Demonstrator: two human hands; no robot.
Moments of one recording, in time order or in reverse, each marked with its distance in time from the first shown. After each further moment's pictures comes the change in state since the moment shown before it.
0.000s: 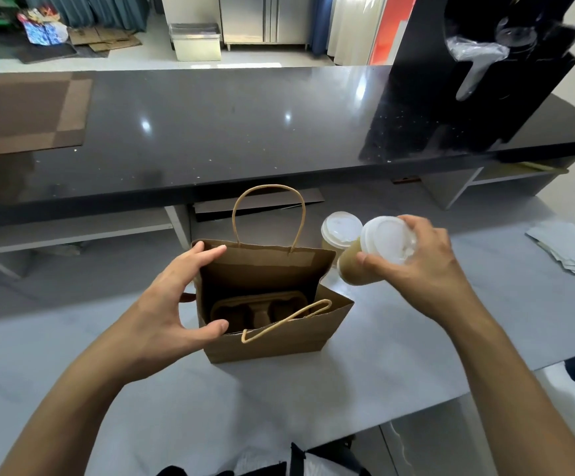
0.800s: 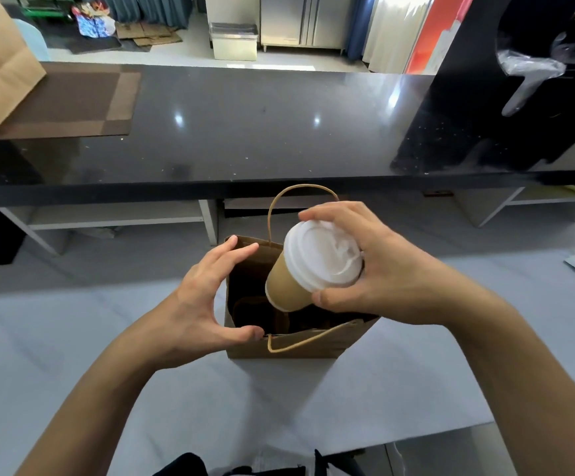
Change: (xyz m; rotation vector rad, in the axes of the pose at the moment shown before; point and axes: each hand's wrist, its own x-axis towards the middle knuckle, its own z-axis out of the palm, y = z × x) left_hand 0.000 0.002 -0.001 0.004 -0.060 -0.051; right_hand -0.009 -0.097 0.010 0.008 -0.611 -0.553
